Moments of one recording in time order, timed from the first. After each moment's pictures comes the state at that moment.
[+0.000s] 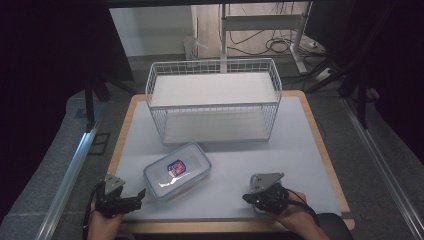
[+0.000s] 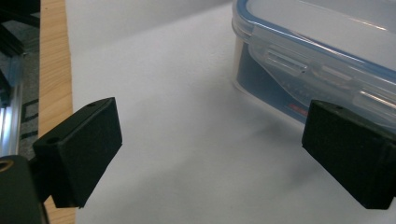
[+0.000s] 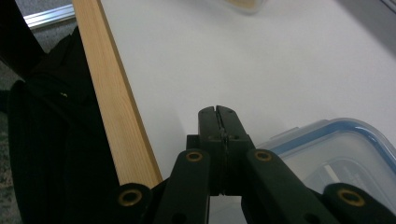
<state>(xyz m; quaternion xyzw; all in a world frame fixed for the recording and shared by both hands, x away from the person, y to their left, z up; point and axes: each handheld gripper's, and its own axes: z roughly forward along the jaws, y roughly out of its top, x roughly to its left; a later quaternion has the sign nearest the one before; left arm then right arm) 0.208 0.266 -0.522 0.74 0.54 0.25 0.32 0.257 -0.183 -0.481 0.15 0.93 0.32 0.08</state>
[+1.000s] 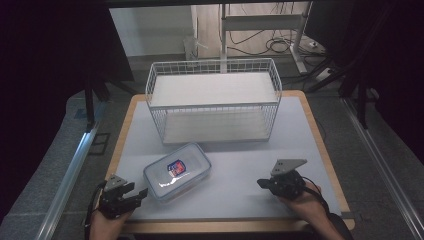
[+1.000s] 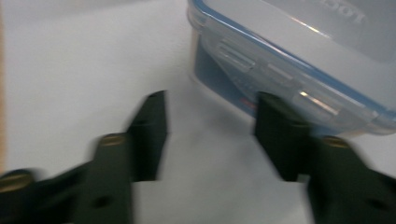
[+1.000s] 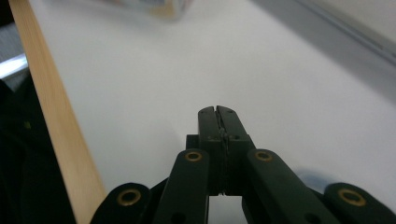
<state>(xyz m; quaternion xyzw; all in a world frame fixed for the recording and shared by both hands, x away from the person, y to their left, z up) 0.211 0.259 -0.520 0.74 0.55 0.16 0.35 0.293 -0.225 -0.476 0.24 0.89 0.37 0.09</state>
